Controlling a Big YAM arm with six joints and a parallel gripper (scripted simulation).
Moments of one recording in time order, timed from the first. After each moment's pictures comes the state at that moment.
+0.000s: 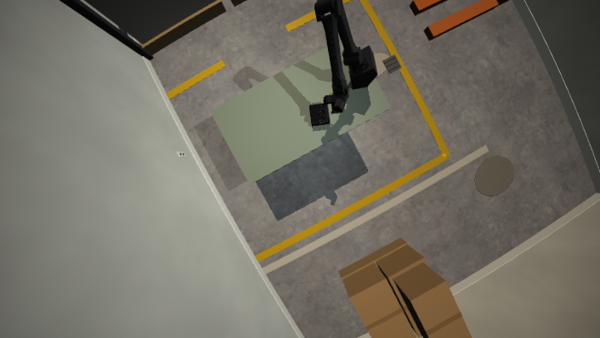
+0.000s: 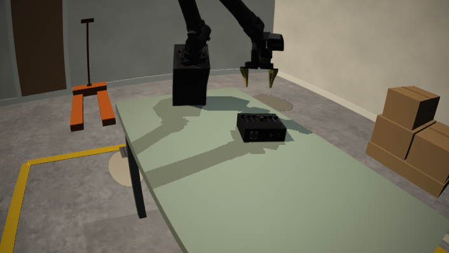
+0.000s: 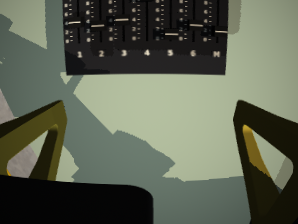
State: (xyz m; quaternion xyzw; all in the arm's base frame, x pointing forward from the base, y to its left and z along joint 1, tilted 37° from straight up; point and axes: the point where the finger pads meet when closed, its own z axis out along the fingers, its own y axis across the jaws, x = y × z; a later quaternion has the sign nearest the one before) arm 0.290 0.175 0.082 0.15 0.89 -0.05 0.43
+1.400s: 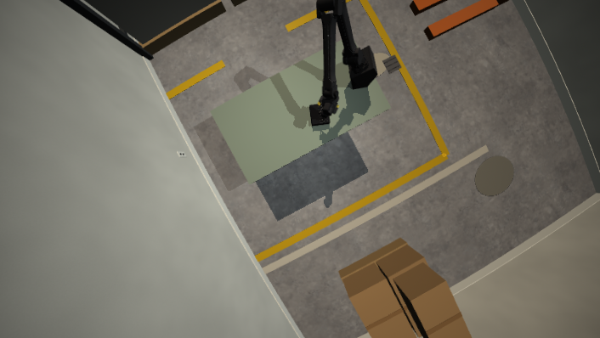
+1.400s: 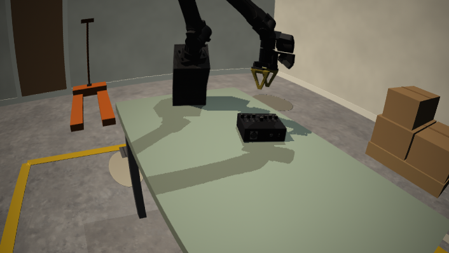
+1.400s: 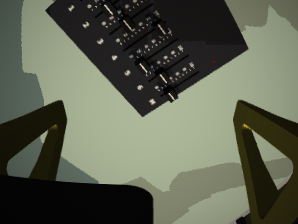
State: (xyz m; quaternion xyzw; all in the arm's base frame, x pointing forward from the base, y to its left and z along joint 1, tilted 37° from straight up) arm 0.319 0.172 0.118 -0.29 0.88 -0.23 0.29
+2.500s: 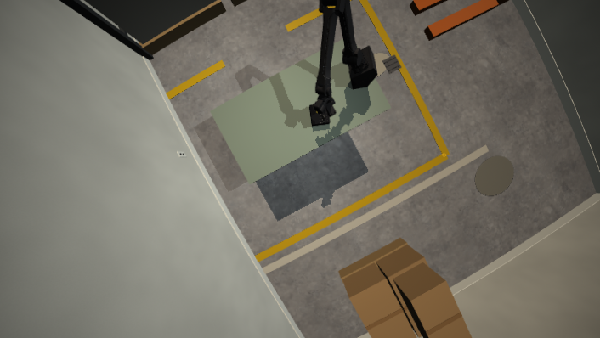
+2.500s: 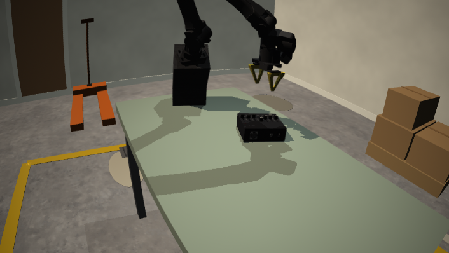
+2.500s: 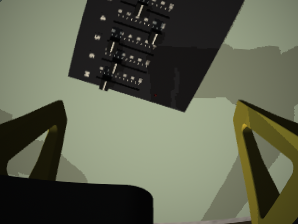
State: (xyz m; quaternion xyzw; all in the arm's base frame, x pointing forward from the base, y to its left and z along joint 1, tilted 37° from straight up) arm 0.330 0.164 0.141 -0.68 0.66 -0.28 0.15
